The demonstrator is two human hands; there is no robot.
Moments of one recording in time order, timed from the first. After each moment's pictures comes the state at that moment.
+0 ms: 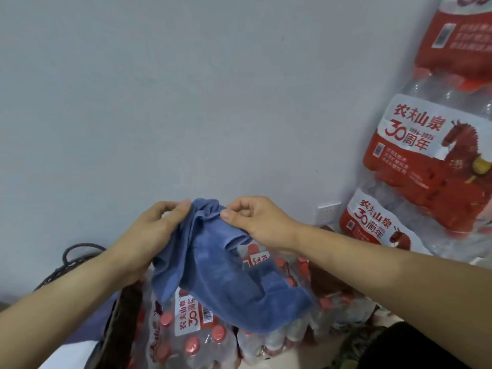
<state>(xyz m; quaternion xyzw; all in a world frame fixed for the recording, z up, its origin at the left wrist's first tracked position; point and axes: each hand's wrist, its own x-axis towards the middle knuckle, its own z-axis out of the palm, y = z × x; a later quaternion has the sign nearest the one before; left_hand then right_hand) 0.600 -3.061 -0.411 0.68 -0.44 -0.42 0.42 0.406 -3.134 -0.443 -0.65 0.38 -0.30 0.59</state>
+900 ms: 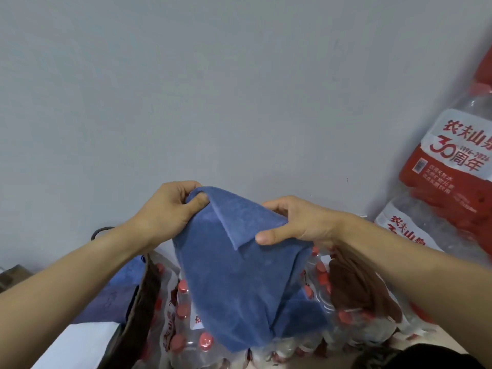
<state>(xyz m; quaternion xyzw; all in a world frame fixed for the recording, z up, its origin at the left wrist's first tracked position) 0.641 -3.072 -0.400 0.63 -0.60 -0.30 0.38 0.393 -3.157 -0.422 -0.70 0.29 -0.10 0.65</state>
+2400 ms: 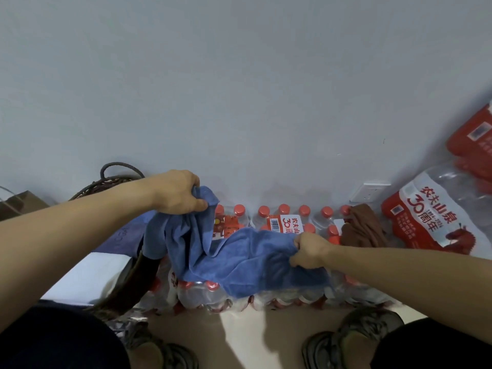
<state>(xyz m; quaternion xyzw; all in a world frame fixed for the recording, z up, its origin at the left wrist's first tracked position) 0.680 -3.073 -0.468 0.75 -0.62 -0.24 -0.06 0.385 -3.145 -0.603 -0.74 0.55 0.22 0.32</state>
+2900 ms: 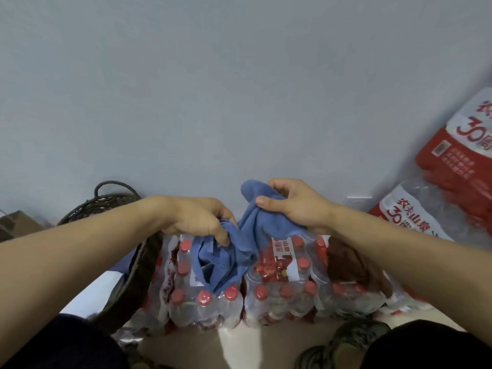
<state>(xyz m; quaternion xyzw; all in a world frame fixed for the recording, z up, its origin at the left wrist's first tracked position) 0.626 -3.069 -0.456 0.59 -0.61 -0.53 0.05 0.416 -3.148 -0.468 -0.71 0.38 -0.19 0.56</state>
